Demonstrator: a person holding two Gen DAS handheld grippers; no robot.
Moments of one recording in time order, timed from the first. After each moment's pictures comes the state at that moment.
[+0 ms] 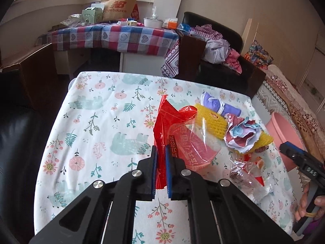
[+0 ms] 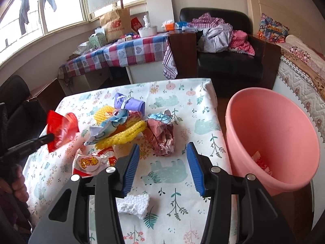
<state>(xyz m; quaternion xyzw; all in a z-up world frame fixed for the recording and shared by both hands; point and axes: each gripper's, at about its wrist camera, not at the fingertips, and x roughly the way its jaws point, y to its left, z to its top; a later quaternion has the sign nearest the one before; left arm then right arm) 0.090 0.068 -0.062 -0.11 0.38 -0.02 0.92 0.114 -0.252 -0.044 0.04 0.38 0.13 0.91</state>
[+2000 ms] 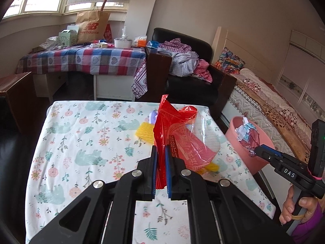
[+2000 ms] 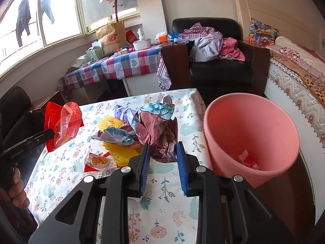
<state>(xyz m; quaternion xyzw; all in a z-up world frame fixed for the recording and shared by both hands) 0.055 0.002 -0.005 -0.09 0.32 -0.10 0.94 0.063 -0.289 -0.007 0.06 0.34 0.11 0.93</state>
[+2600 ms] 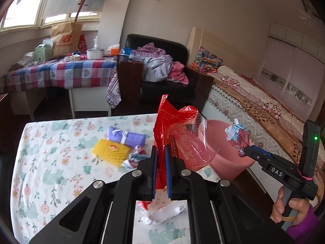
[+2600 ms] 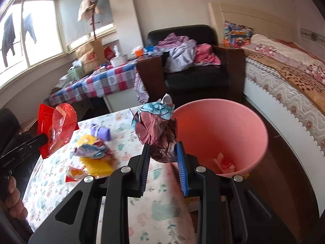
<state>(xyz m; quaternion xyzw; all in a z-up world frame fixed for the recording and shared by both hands) 0.070 -0.076 0.023 -0.06 0.29 -0.18 0.94 0.054 -0.356 -0.003 0.10 0.30 0.03 0.95</state>
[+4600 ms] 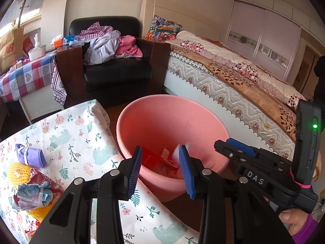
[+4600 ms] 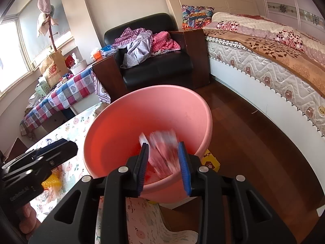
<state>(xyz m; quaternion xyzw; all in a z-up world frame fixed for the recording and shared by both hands) 0.139 -0.274 -0.025 0.02 0.35 -0.30 0.89 0.084 -0.452 -0.053 0.17 0.34 -0.06 0.92</state>
